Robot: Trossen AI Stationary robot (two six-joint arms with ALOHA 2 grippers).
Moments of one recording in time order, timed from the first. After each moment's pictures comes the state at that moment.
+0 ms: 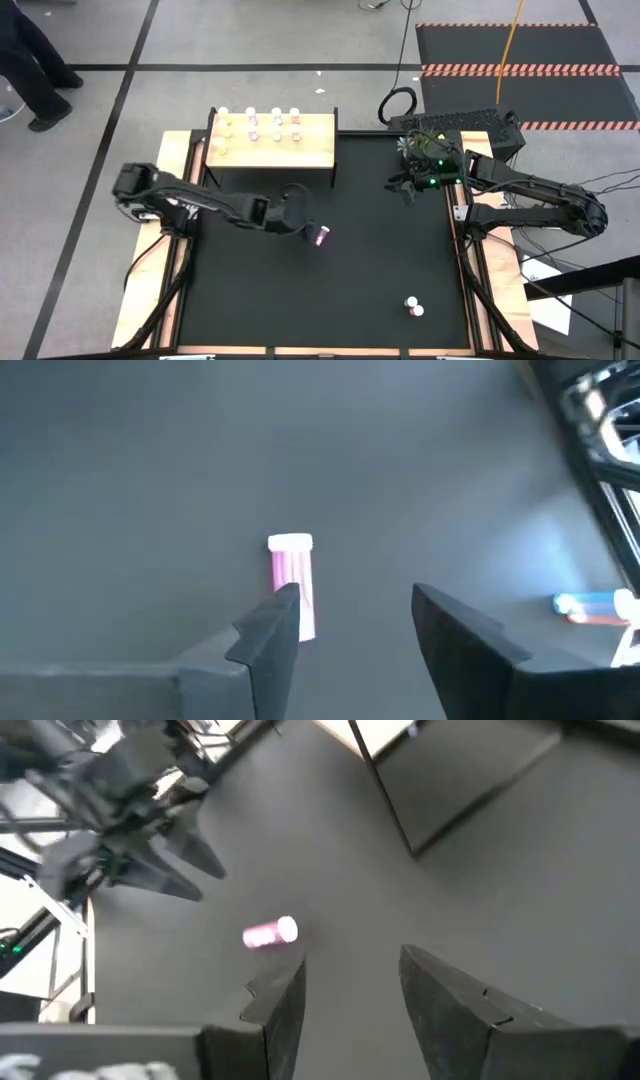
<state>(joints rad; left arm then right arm) -0.13 1.58 1.01 -0.26 -0.23 -1.12 -0.40 0.86 0.73 -0.49 -0.24 0.46</state>
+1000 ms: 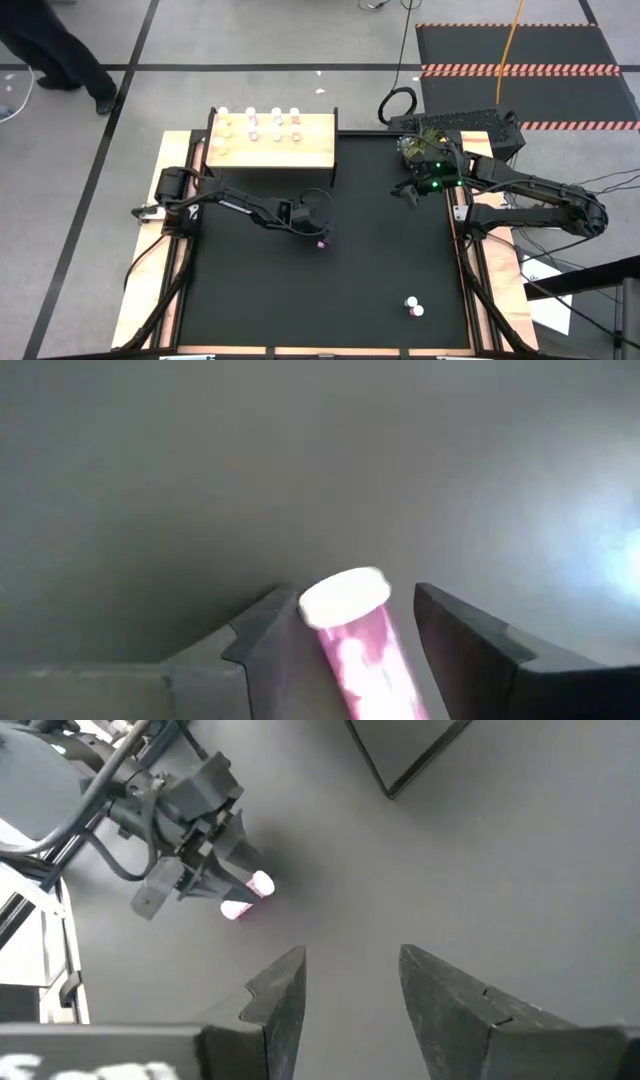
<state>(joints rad) -0.05 1.91 1.04 -0.05 -0.10 -1.10 -0.40 0.85 0.73 -0.64 -0.24 0.52</state>
